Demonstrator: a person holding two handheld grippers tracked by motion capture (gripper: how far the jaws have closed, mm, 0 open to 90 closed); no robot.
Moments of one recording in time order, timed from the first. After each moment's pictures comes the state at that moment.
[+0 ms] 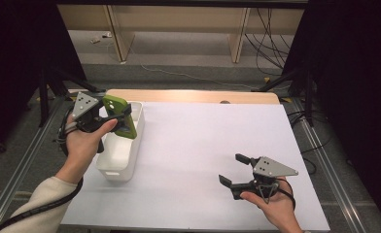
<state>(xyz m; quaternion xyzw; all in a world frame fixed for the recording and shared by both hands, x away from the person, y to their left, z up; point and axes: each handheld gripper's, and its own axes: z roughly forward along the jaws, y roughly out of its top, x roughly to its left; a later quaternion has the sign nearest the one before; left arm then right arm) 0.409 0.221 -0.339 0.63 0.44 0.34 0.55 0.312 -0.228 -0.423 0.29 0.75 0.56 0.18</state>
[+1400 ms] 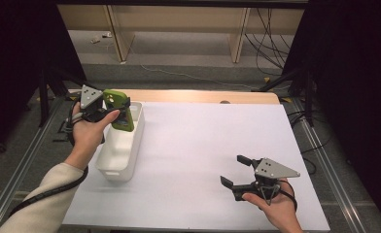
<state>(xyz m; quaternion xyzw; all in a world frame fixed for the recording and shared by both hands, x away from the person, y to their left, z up) 0.447 0.226 -0.351 0.63 0.46 0.36 0.51 0.310 -0.232 -0.425 0.29 0.75 0.56 0.18</state>
